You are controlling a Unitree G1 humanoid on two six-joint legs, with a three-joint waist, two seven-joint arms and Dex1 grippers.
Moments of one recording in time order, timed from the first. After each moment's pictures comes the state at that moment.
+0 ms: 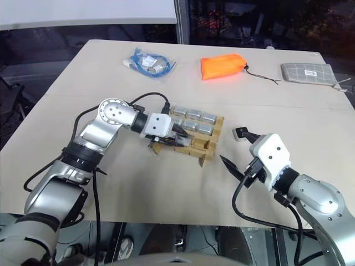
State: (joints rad) left arm -0.85 0.62 -0.38 0.32 -0.04 -0.15 -1.40; right arm 0.14 -0.65 -0.14 -0.93 0.50 0.68 0.45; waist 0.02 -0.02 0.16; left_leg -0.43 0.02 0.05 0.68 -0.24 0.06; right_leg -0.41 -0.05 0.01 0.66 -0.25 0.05
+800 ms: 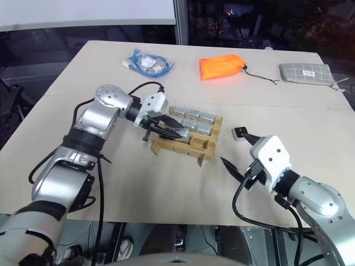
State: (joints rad) left arm -0.98 0.56 -0.33 0.57 -0.11 0.03 -1.59; right arm 0.16 -0.65 -0.14 -0.93 0.48 0.67 0.45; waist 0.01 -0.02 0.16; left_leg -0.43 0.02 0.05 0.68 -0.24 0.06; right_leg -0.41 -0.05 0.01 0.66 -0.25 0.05
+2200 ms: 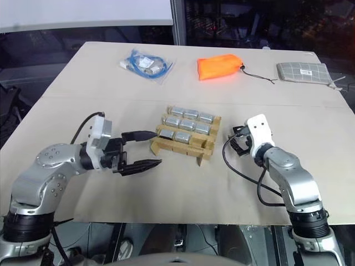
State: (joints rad) left arm -0.16 0.71 0.16 -0.36 -0.59 0.51 -1.16; right arm -0.25 -0.43 0.03 -0.33 0.27 0.81 0.27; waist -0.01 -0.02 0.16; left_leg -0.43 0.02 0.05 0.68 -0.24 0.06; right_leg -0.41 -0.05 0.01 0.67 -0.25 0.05
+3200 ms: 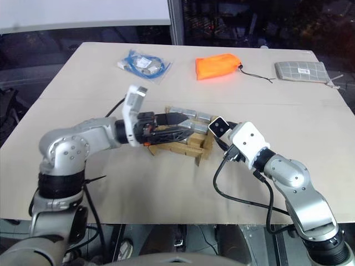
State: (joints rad) left arm -0.70 0.46 0.08 -0.20 -1.03 1.23 -0.68; right arm -0.12 -0.57 0.13 -0.71 0.16 0.51 0.48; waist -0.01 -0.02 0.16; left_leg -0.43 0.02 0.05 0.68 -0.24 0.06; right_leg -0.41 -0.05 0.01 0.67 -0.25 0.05
